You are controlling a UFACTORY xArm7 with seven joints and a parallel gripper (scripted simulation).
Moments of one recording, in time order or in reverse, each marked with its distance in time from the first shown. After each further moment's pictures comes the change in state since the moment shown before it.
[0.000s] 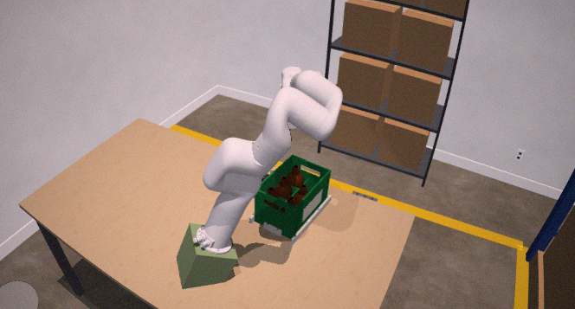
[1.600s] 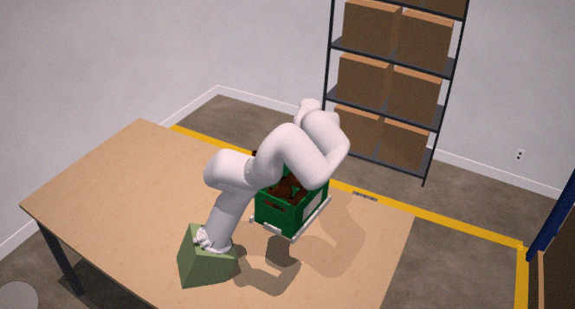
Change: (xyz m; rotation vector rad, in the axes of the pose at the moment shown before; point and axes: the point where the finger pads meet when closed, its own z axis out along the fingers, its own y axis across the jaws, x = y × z) arm -0.142 -0.034 0.061 0.182 0.025 0.042
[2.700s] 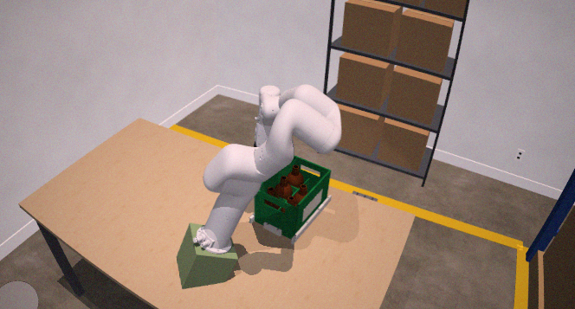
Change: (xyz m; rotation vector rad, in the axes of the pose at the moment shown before) arm 0.105 -0.121 -0.008 0.005 0.010 -0.061
